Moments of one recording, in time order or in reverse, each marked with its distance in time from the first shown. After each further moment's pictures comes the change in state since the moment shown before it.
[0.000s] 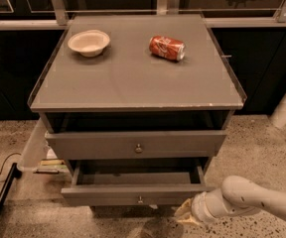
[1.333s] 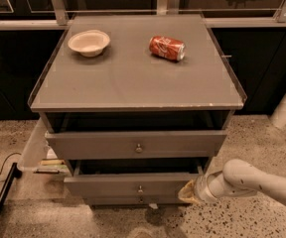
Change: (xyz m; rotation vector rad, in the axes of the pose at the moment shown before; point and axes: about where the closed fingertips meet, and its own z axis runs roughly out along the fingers) arm 0.000 -0.075 -0.021 0.103 0.017 -0.018
